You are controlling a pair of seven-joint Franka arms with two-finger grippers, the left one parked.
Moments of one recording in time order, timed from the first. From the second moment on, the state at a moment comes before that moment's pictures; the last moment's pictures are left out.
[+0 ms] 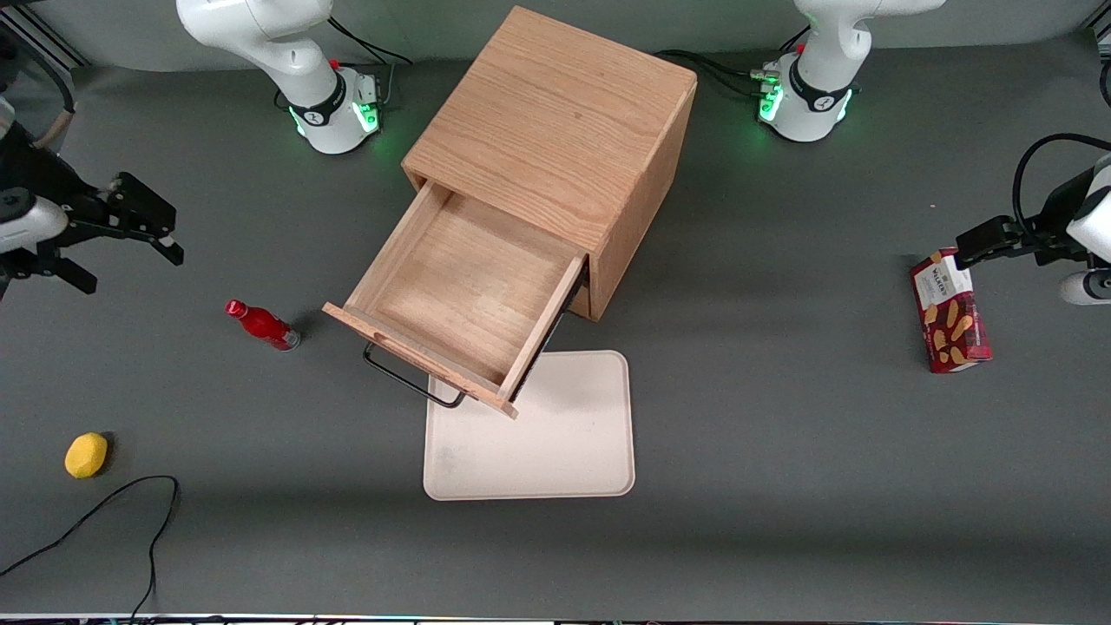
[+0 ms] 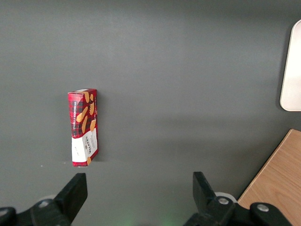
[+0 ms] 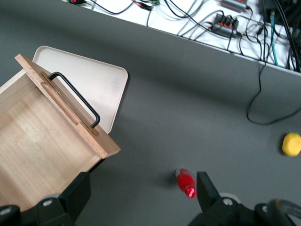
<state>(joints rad) 0.23 0.00 -0.12 -1.45 0.05 1.67 -0.17</state>
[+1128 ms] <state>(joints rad) 0.12 -0.05 -0.15 -1.56 0.03 1.65 0.00</state>
